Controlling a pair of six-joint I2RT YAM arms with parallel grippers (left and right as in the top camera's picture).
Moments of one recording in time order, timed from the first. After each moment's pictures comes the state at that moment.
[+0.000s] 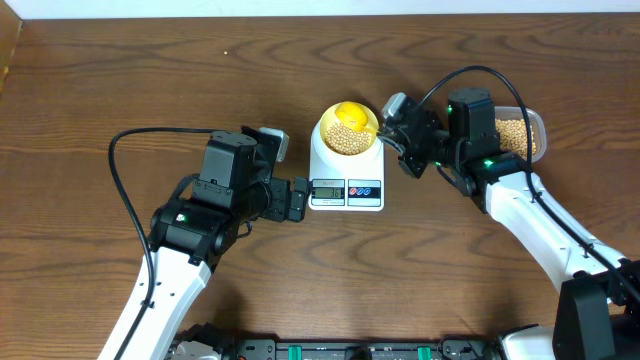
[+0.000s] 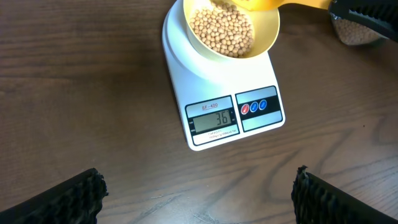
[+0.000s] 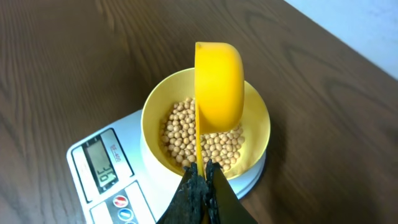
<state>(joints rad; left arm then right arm) -0.33 1.12 0.95 -0.74 0.20 -0.14 0.29 1.57 0.95 -0.06 -0.57 -0.51</state>
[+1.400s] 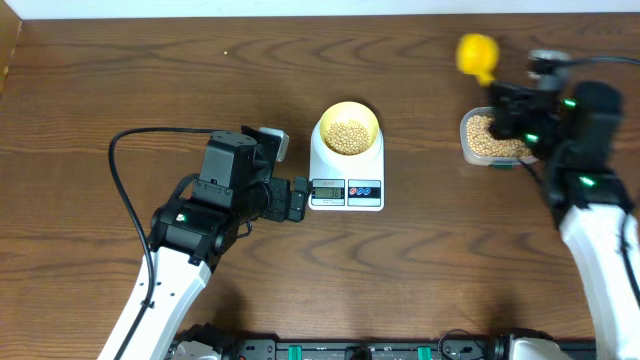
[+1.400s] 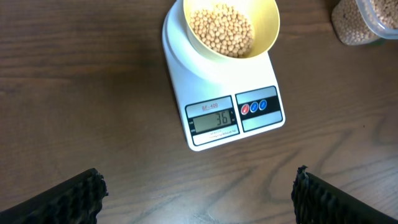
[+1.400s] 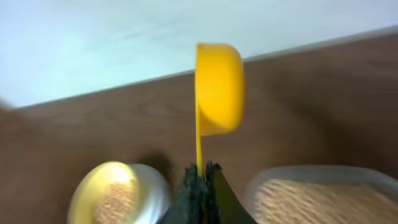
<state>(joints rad) -0.33 1.12 0.95 -0.74 0.20 -0.14 -0.10 1.27 0.95 -0.14 -0.38 0.23</state>
